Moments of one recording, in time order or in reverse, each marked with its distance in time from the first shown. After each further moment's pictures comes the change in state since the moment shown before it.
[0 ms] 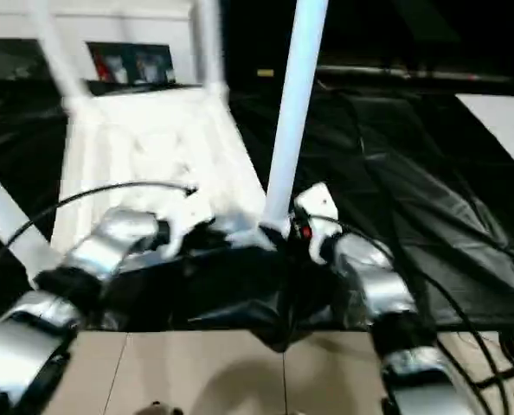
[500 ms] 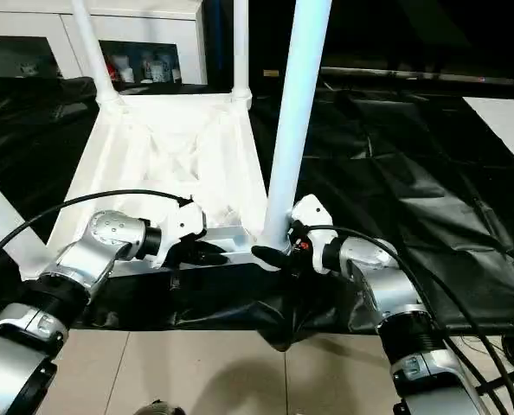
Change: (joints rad) left arm 0.056 0.042 -0.005 -0.110 -0.020 0.035 -0.106; right arm 0.010 -0.041 0.056 -0.045 0.003 0.038 0.133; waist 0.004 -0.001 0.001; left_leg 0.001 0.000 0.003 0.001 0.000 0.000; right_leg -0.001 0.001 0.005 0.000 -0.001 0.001
